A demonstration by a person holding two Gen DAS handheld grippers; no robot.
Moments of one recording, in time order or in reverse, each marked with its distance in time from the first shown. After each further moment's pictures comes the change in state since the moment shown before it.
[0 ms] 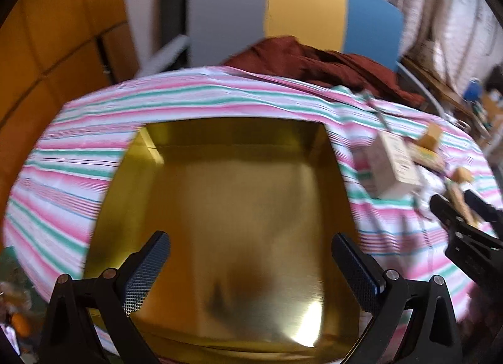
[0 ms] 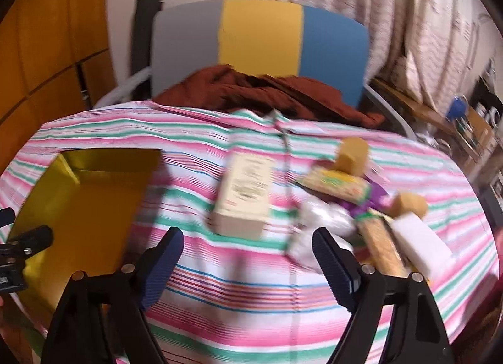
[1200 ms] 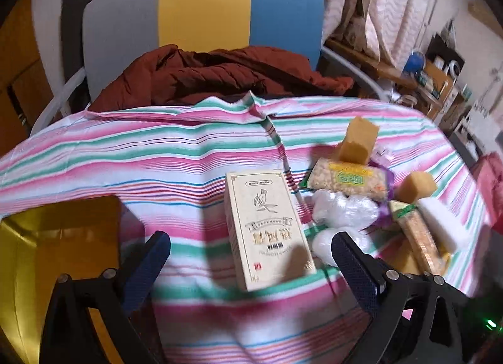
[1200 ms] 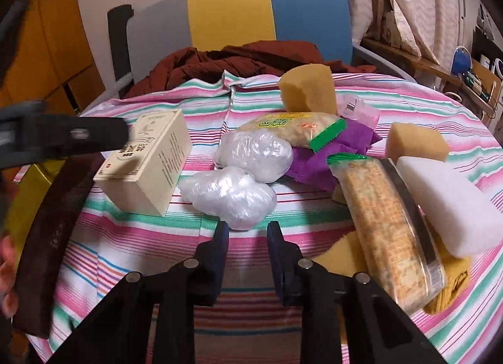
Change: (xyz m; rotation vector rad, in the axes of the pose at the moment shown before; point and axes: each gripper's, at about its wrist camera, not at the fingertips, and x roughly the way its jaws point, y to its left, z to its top) left arm 0.090 -0.177 0.069 0.220 -0.028 -0.180; right arm 0.068 -0.089 -0.040 0.117 0.008 0.141
